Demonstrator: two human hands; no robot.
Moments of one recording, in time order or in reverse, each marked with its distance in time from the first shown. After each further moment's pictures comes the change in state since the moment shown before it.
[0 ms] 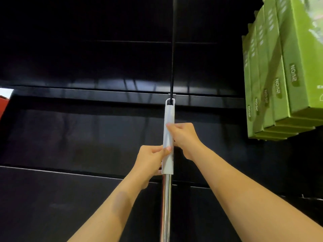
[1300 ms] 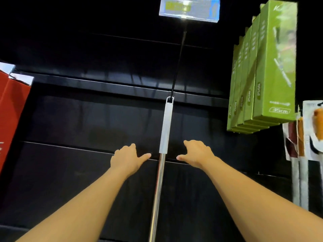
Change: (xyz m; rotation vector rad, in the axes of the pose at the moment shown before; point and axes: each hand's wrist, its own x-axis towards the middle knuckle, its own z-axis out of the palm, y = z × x) left_hand -0.075 0.011 -0.061 1.129 0.080 -0.140; right_hand -0.095 0.002 -0.052 -1.273 -0.189 0.006
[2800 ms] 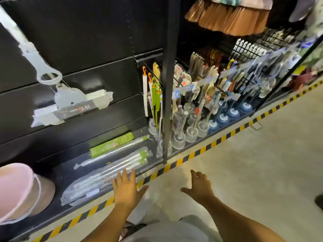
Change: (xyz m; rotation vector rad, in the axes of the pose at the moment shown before) left_hand -0.795 -0.048 0.231 0.395 -1.164 0.264; right_hand -0.923 0.142 0.176 0.202 -1.022 0.915
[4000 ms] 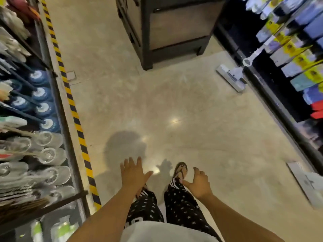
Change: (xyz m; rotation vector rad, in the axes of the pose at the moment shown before) left_hand -0.062 0.295 0.099 0.787 -0.343 1.339; right_hand -0.239 0.095 0.164 1.094 0.258 1.380
